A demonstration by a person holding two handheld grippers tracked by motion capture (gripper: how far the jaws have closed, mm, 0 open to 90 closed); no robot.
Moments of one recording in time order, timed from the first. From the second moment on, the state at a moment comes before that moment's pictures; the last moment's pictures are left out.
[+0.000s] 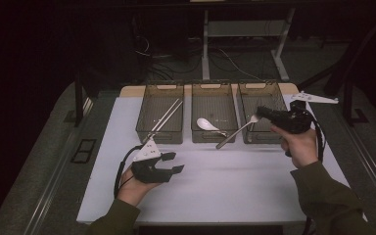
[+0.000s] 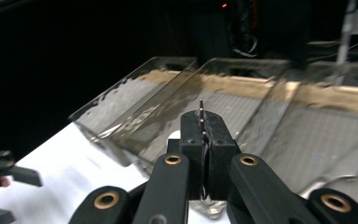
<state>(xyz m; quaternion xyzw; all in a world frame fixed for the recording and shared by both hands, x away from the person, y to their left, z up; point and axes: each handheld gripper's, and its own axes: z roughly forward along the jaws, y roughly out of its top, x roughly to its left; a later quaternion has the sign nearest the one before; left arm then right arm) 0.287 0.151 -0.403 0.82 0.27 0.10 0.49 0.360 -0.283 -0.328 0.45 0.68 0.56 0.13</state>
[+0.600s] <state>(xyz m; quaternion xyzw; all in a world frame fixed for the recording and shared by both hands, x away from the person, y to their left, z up) 0.288 0.184 -0.415 0.82 0.29 0.10 0.47 0.378 -0.345 -0.300 0.50 0.66 0.52 0.21</state>
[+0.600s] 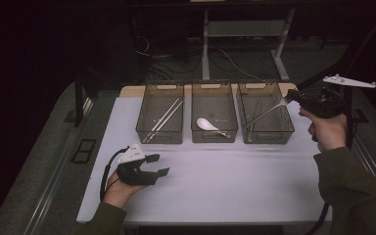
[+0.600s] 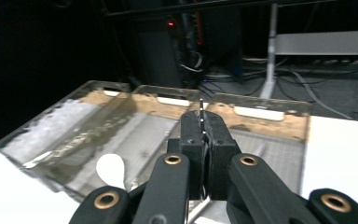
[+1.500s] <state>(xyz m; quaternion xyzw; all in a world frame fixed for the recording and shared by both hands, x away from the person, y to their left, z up) 0.287 0.174 -0.419 0.83 0.28 0.09 0.48 0.422 -0.344 -0.339 0.53 0.69 0.44 0.22</state>
